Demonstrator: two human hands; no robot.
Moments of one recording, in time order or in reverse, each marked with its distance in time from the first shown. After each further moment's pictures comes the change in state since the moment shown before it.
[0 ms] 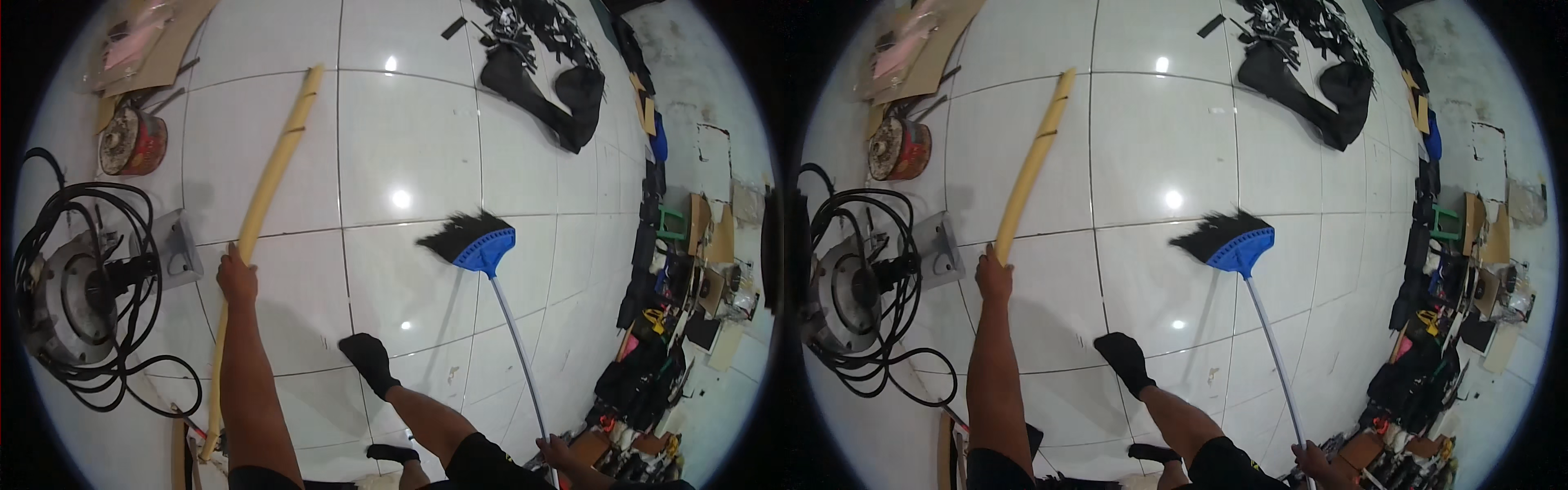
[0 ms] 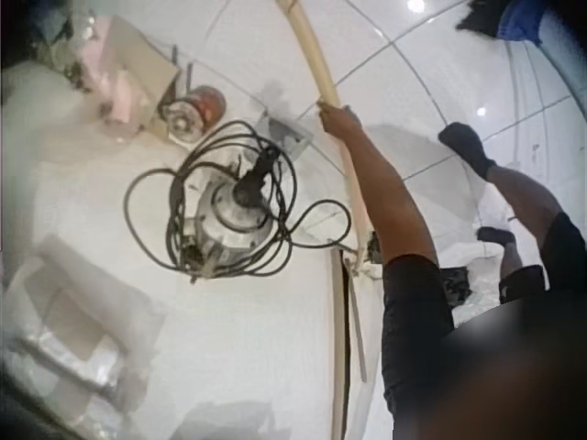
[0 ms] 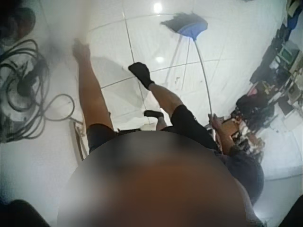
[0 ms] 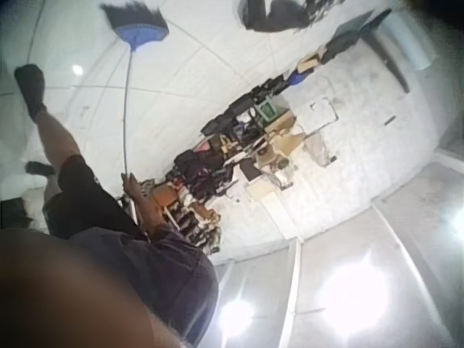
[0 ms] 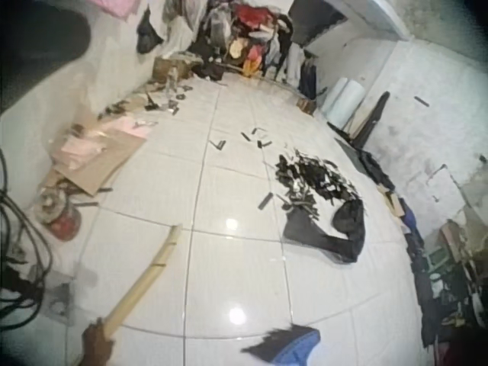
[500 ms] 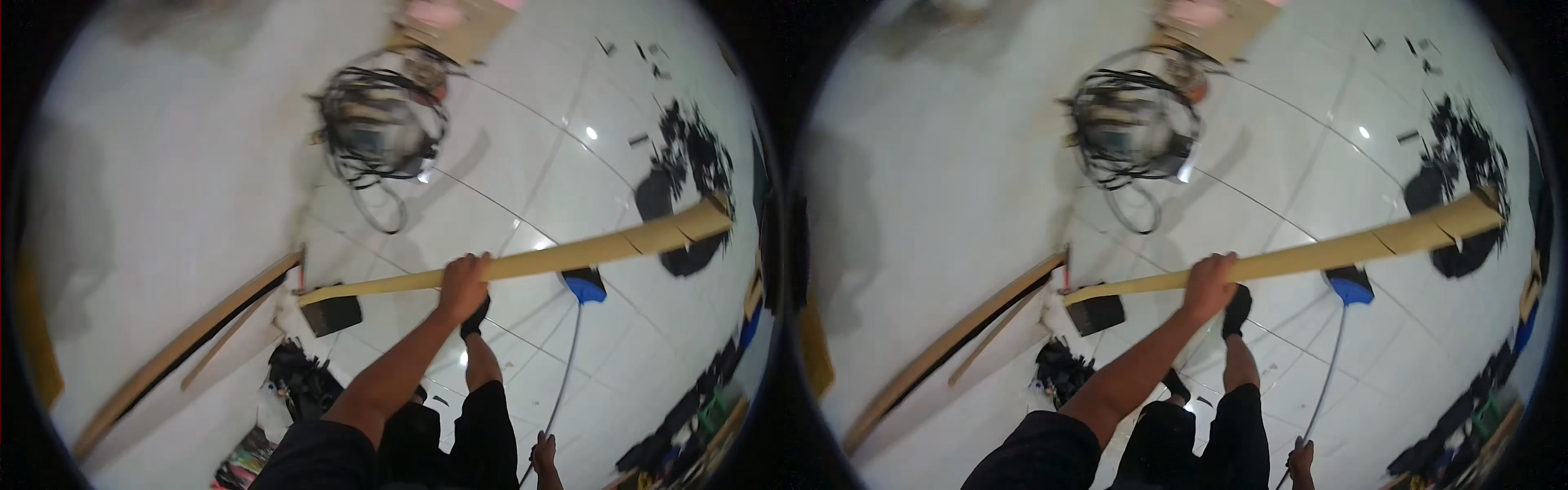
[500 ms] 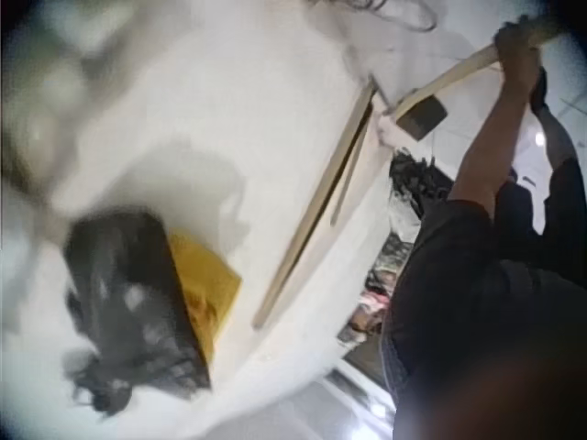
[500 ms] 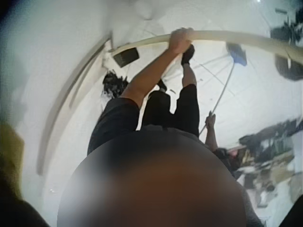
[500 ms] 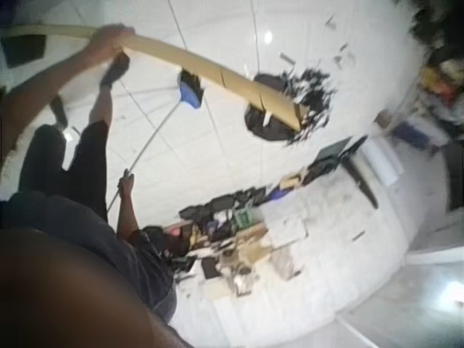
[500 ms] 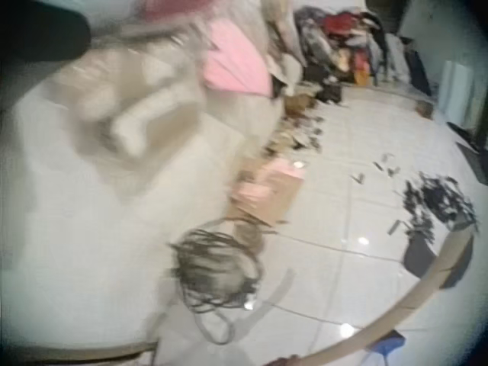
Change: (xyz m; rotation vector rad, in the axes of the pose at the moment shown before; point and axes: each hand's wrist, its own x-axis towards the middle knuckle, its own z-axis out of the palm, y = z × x) left_hand -0.306 0.082 -0.208 -0.449 0.361 0.246; right_hand -0.031 -0.007 -0.007 0.120 -0.103 -0.312
